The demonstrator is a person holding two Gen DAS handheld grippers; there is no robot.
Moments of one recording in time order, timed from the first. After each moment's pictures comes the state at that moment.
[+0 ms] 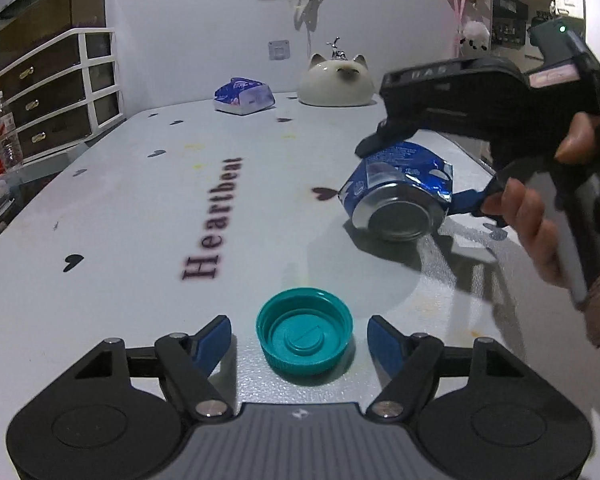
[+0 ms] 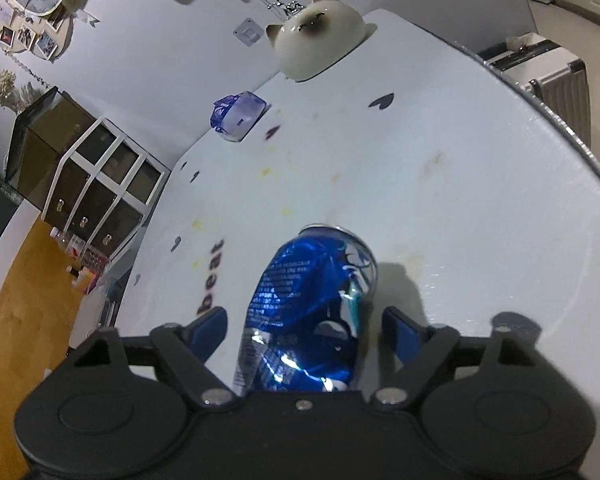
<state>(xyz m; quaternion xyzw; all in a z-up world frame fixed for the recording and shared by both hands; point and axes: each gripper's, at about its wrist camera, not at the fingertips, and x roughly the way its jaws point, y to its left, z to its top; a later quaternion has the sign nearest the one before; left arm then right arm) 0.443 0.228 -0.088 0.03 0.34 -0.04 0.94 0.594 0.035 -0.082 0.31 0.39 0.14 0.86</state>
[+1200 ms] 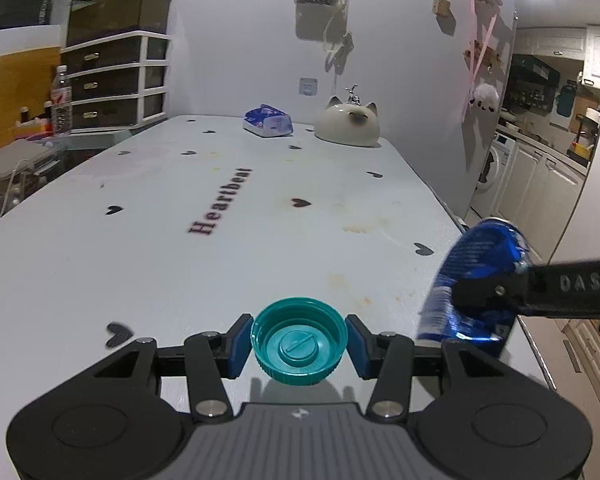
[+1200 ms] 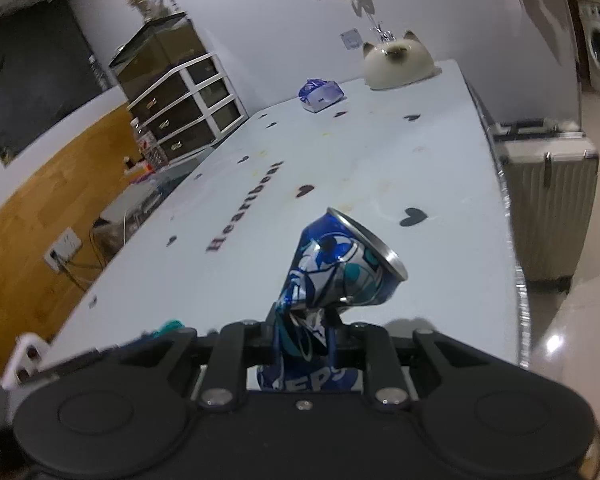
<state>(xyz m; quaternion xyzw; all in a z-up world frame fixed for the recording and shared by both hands) 0.323 0.185 -0.057 -0.06 0.29 0.01 0.95 0.398 -0.034 -0.050 0.13 0.34 0.25 0.90</state>
